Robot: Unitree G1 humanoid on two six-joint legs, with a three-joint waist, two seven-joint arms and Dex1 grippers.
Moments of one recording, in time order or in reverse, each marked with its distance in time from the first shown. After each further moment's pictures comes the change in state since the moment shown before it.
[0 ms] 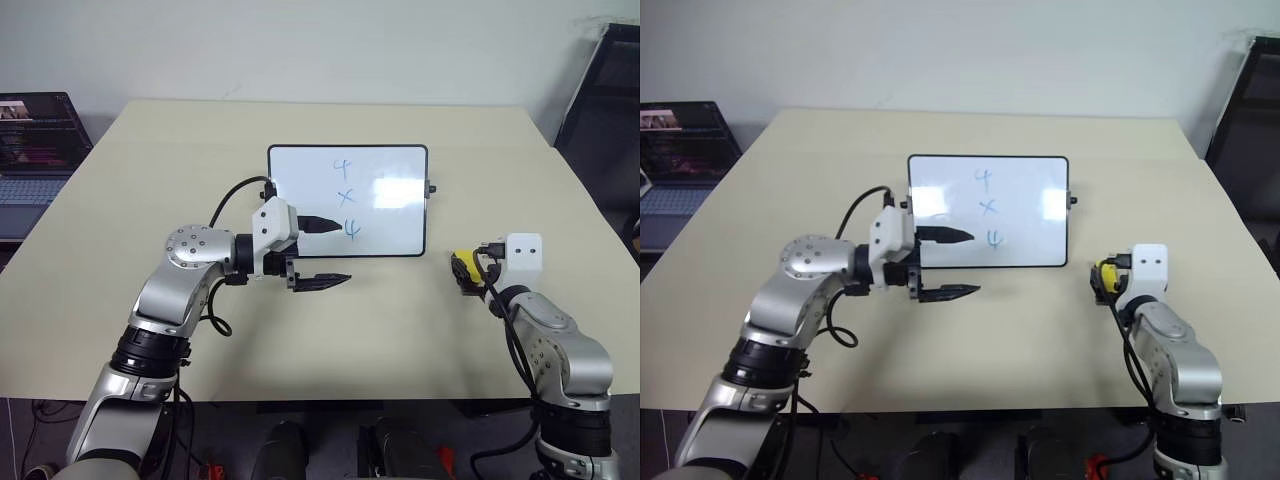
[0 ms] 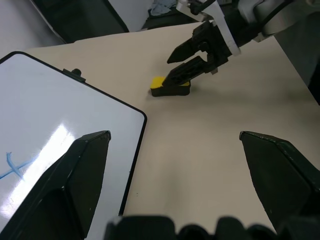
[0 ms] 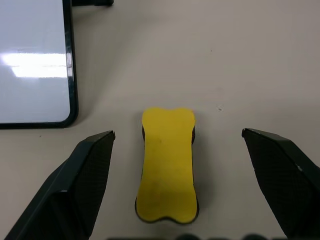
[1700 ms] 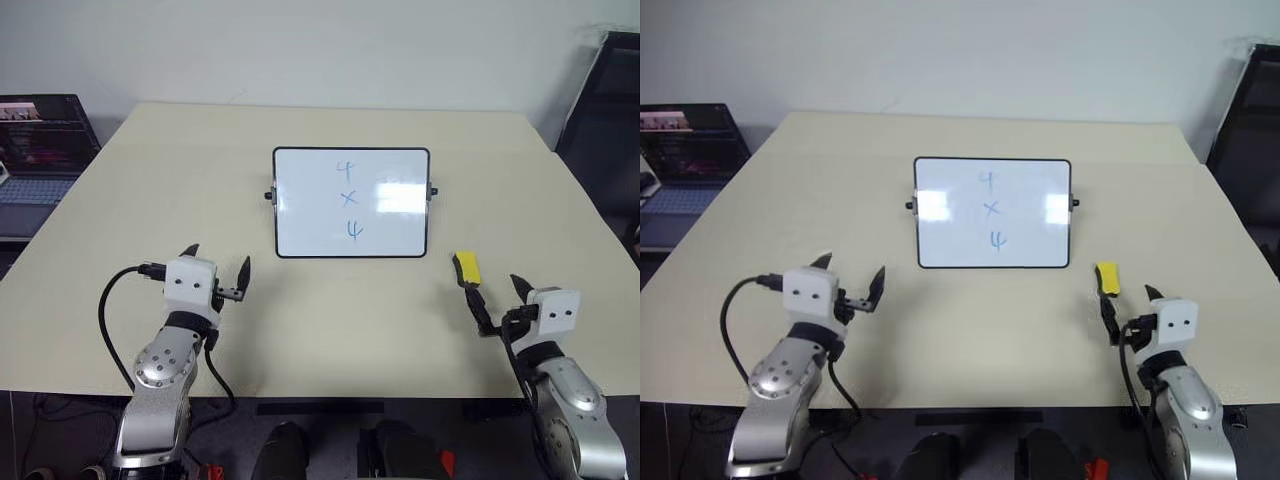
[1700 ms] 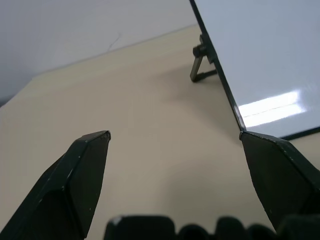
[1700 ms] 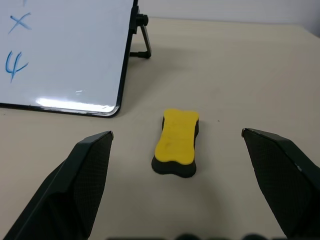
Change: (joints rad) left arm 0.620 -0.280 0.286 -0.340 0.305 0.033 0.991; right arm 0.436 0.013 -0.015 -0.073 0.001 -0.655 0.221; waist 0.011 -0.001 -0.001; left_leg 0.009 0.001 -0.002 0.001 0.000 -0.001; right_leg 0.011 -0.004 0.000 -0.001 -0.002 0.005
